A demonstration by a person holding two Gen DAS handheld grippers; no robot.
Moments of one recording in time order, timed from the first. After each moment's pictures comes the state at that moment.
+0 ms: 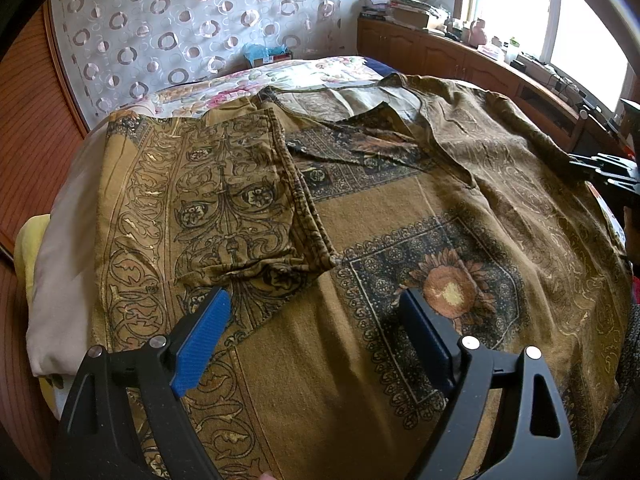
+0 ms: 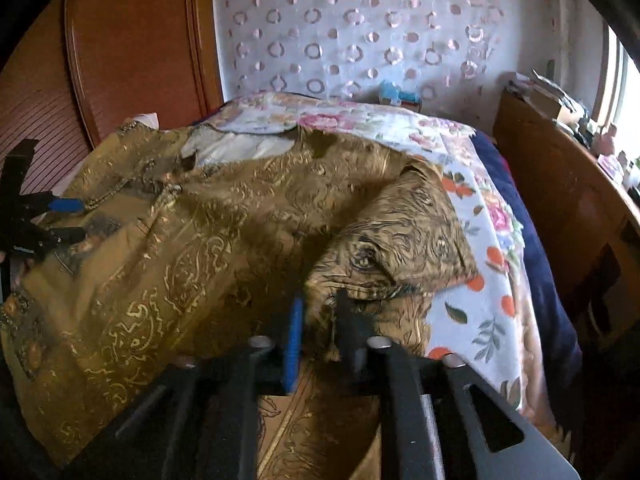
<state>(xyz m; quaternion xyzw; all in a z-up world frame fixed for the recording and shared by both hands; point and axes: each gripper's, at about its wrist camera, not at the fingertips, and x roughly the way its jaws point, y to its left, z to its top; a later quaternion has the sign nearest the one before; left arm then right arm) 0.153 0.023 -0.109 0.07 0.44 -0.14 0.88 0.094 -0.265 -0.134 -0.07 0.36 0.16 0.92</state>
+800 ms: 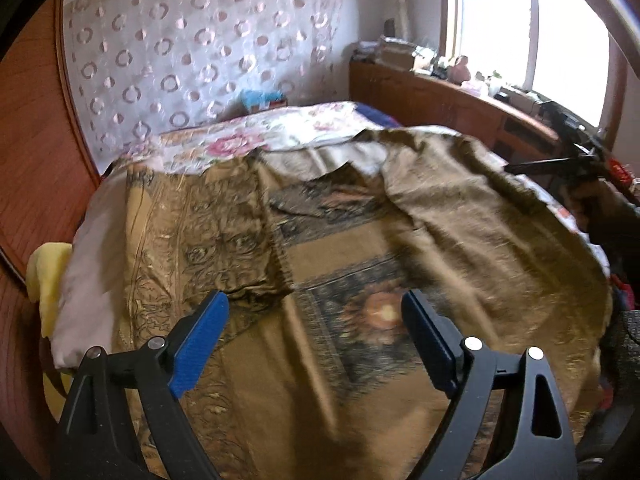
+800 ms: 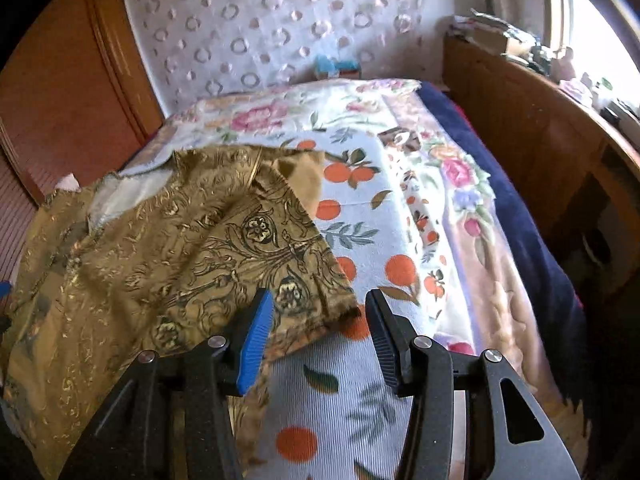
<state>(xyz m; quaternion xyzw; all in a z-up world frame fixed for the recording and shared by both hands) 0.109 0.012 -0.069 0.06 0.35 -0.16 0.92 0.190 -0.328 -0.150 0.01 0.42 0.09 0.90</state>
